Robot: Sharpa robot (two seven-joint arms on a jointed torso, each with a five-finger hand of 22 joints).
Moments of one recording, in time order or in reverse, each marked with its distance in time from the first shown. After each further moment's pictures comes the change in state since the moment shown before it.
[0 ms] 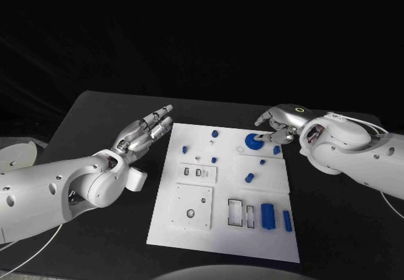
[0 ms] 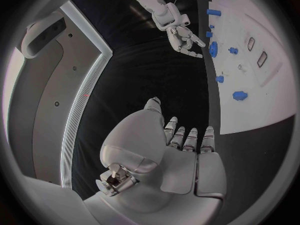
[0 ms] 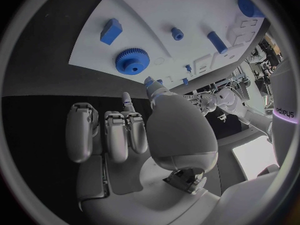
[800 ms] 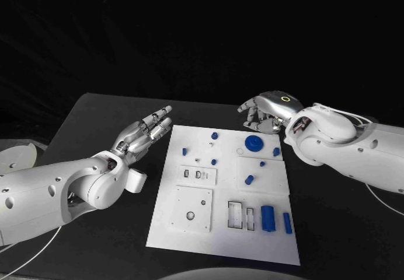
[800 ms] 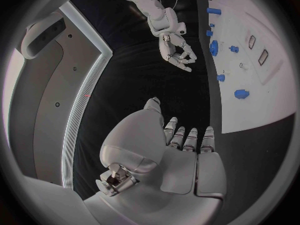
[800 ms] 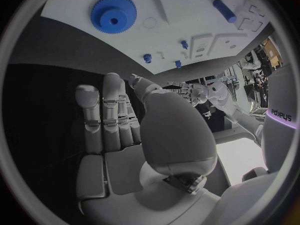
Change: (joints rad) left arm 0.001 -0.004 0.003 0.004 -0.001 -0.009 0.002; left_hand -0.004 0.004 -0.002 0.002 -0.004 -0.003 -0.003 -0.004 0.000 0.000 0.000 0.000 0.000 0.001 -0.001 0.000 0.000 0.000 -0.004 -0.004 0.000 0.000; right arm 0.047 0.079 0.005 -0.012 -0.044 -0.110 0.079; right_hand 0.161 -0.016 0.166 -0.114 0.052 -0.037 0.033 0.008 -0.023 -0.318 0.040 -1.205 -1.123 -0.182 0.030 -0.720 -0.789 0.071 -0.251 0.029 -0.346 -0.362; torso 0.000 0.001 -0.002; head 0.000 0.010
